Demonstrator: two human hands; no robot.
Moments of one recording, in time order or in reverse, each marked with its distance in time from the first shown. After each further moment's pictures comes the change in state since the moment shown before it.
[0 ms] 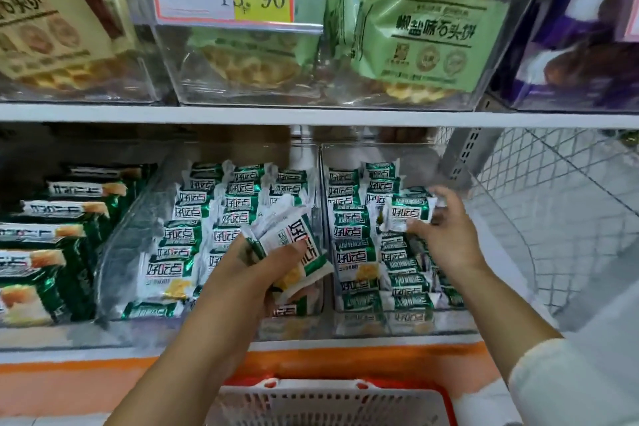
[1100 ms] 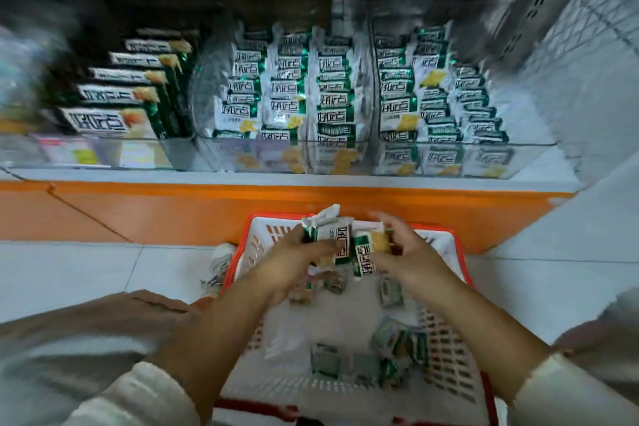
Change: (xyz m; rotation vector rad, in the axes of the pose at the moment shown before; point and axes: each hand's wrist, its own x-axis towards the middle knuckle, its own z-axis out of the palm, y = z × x) left_hand -0.093 -0.138 -0.060 0.120 -0.107 -0.404; right_hand -0.243 0.043 0.029 0.028 -0.700 0.290
